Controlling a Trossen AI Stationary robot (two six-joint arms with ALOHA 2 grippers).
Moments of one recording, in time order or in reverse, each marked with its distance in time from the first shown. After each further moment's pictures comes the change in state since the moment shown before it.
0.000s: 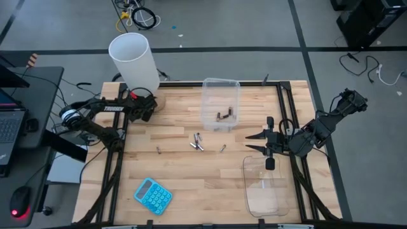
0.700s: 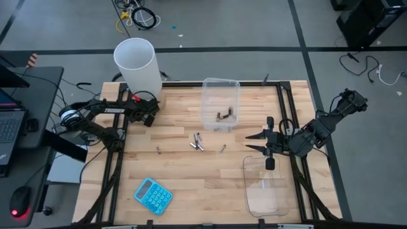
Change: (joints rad) left arm -0.113 -0.007 0.018 -0.107 0.169 -0.068; right arm 0.000 0.000 0.000 0.000 0.000 -0.001
